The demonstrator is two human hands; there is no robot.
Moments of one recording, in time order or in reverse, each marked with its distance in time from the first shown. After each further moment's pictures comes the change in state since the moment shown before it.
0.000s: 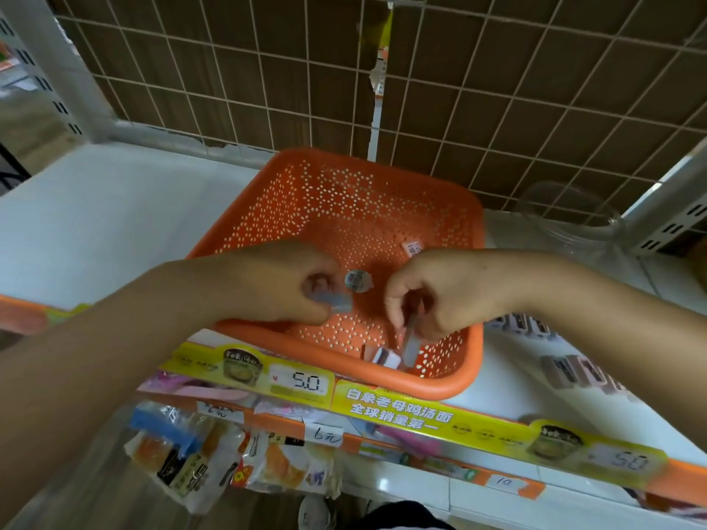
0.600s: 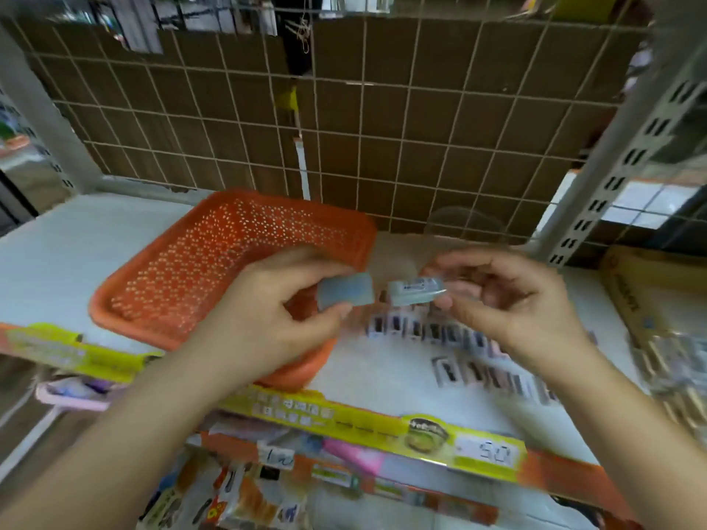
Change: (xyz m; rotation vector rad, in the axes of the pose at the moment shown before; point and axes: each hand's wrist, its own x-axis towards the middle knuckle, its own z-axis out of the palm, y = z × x) left_hand -0.003 0.126 0.045 -0.069 0.743 0.350; right_hand -0.137 0.076 0.046 0.880 0.997 -0.459
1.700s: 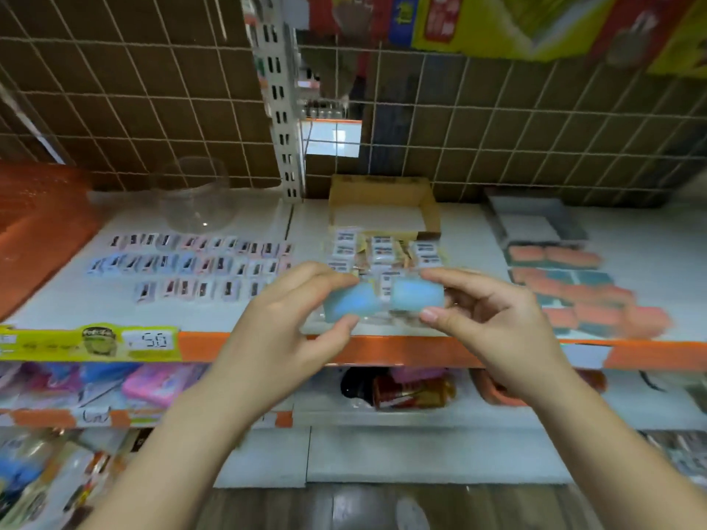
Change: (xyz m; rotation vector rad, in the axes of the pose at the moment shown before) left_hand 0.021 0.295 0.250 -0.099 -0.068 0.076; right_hand -0.256 -0.077 -0.277 -0.276 0.302 0.270
